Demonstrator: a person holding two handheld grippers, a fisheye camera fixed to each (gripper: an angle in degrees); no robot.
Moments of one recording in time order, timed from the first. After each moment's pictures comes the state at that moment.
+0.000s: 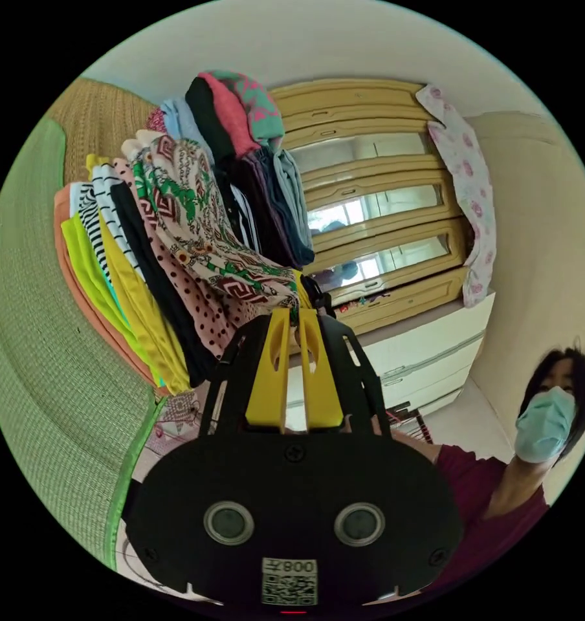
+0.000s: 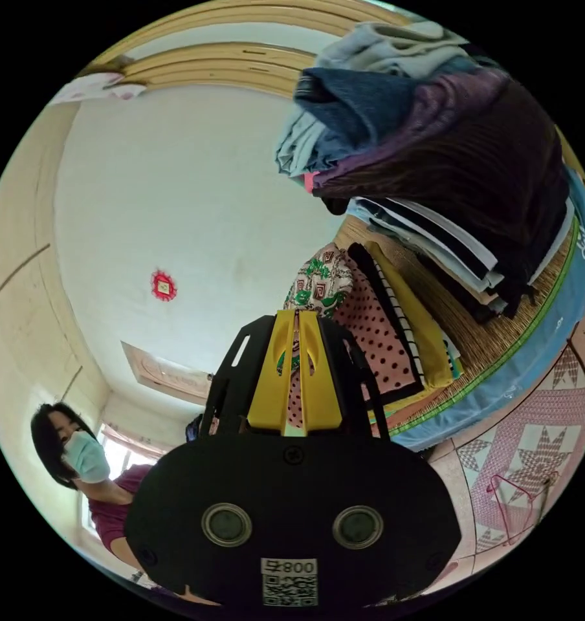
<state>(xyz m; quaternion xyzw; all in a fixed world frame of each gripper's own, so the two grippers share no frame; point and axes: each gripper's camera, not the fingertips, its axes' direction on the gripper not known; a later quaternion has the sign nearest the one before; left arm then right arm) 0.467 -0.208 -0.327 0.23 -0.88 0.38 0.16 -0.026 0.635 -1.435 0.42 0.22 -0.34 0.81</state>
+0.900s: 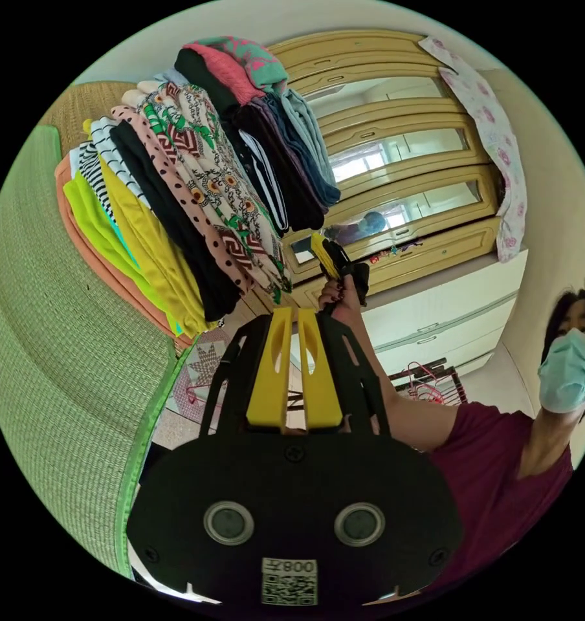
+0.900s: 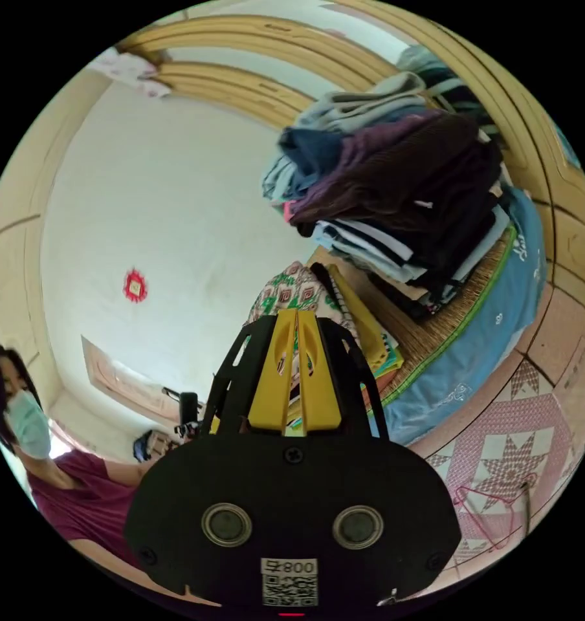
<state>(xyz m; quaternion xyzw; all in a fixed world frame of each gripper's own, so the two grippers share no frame) 0.550 -0.305 -0.334 0.21 -0.93 0.28 0.11 -0.066 0.704 -1.398 0.49 0.31 -0.39 0.72</state>
